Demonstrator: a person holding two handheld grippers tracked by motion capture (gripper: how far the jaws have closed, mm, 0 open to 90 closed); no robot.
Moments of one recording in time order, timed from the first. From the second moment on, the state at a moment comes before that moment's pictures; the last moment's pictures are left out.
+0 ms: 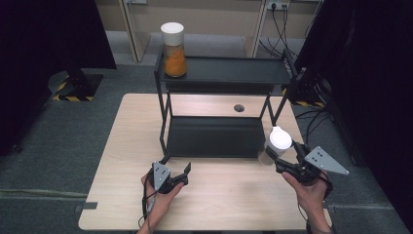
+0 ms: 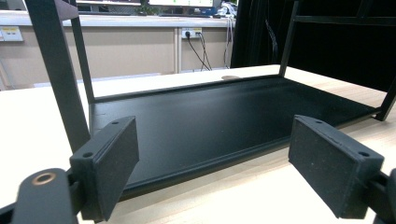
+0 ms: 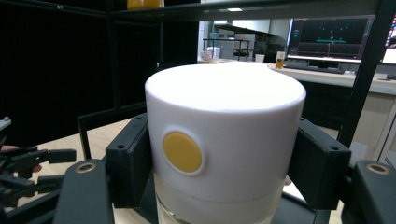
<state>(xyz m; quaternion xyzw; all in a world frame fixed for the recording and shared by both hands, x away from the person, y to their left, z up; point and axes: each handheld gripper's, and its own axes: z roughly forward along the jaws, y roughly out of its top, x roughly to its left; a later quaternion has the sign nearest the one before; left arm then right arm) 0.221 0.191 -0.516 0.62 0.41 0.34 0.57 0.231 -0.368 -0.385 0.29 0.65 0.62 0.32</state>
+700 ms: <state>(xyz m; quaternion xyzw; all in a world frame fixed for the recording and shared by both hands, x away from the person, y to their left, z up) 0.221 0.191 -0.517 0.62 0.41 0.35 0.57 0.248 -0.364 -0.356 0.29 0.64 0.63 0.34</state>
